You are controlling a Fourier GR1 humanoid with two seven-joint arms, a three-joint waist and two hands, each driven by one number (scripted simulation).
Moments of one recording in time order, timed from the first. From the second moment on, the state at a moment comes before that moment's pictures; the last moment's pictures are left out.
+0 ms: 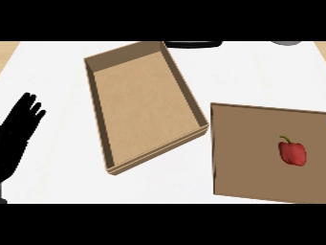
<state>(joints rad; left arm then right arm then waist) 0.00 0.46 -0.01 -1.64 0.44 0.10 0.19 0.19 -0.70 -0.13 -1.93 0.38 0.42 0.27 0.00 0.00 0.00</state>
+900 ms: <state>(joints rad) 0.00 0.35 0.07 -1.67 0.34 0.03 0.25 0.08 -0.53 -0.11 -1.88 0.63 0.48 0.22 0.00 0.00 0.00</state>
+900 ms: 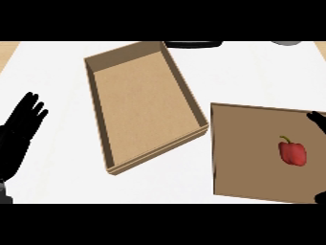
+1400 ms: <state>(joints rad) -0.03 0.31 0.11 -1.64 0.30 -0.01 0.26 0.03 -0.47 -0.11 -1.80 0.73 0.51 0.22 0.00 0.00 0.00</state>
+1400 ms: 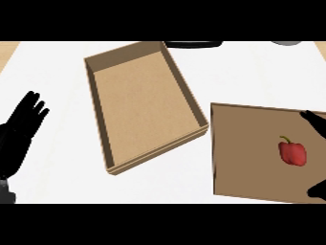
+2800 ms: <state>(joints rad) -0.02 0.23 0.18 -1.68 0.22 -0.08 0.29 -0.03 -0.36 -0.10 -1.58 0.95 0.46 0.14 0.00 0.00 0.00</state>
